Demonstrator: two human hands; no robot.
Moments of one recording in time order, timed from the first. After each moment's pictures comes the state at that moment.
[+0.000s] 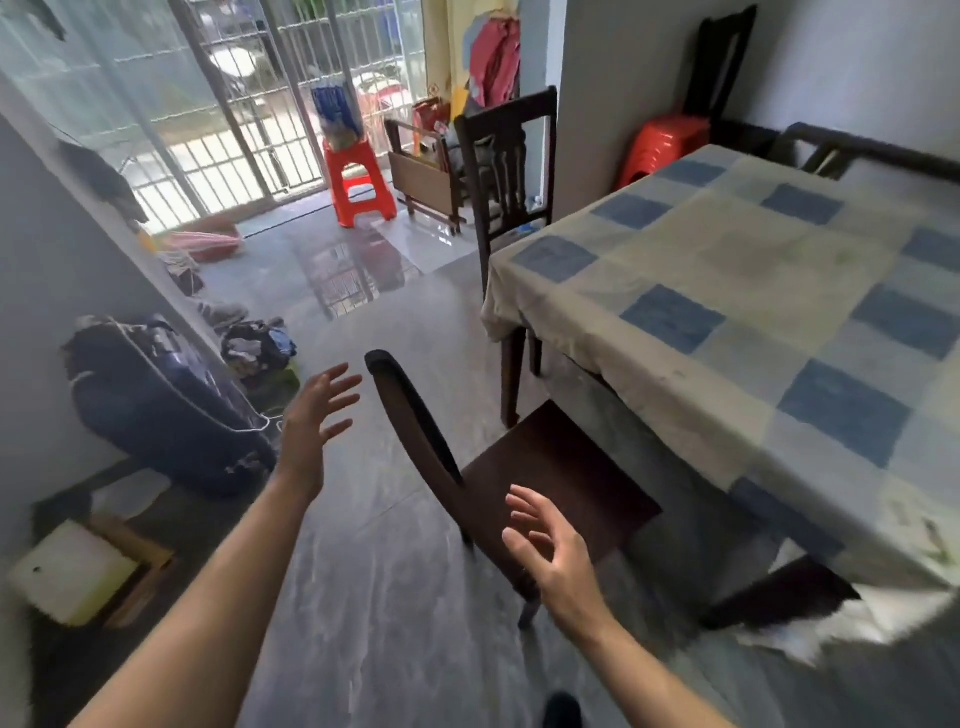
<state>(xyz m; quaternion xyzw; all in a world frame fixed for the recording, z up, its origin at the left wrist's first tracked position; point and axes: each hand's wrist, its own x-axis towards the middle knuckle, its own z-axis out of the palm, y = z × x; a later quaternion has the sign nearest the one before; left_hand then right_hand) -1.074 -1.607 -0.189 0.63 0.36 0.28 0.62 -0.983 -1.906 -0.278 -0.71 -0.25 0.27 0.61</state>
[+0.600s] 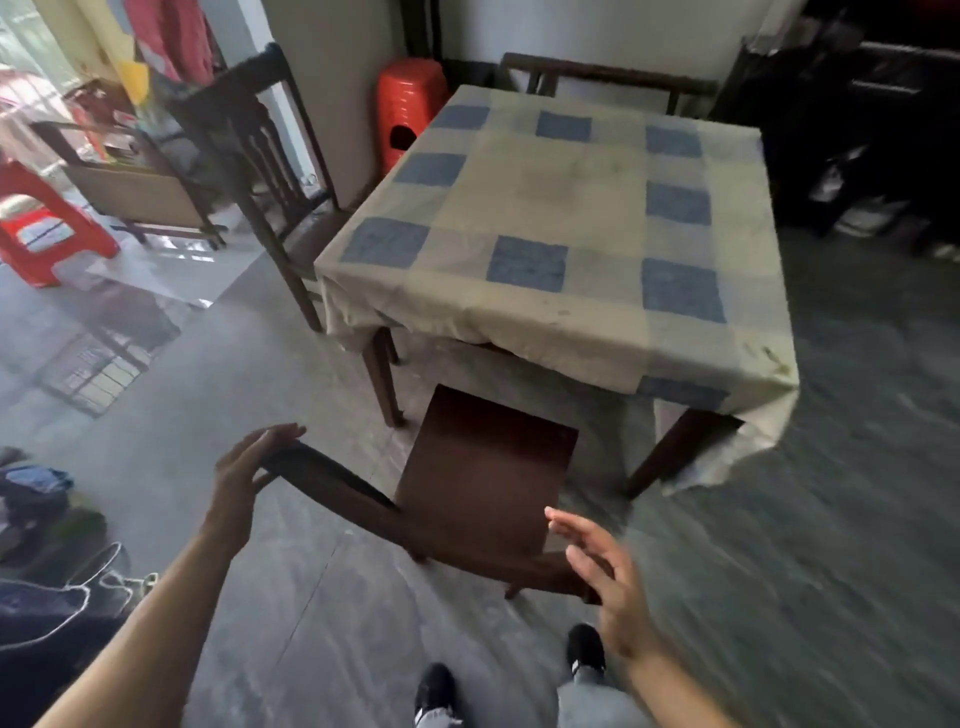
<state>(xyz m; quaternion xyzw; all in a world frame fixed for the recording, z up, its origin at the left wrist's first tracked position) -0.972 -1.446 -0.278 0.71 0.19 0.07 0.67 -1.040 -1.876 -0.299 -0.72 0.01 0.09 0.69</state>
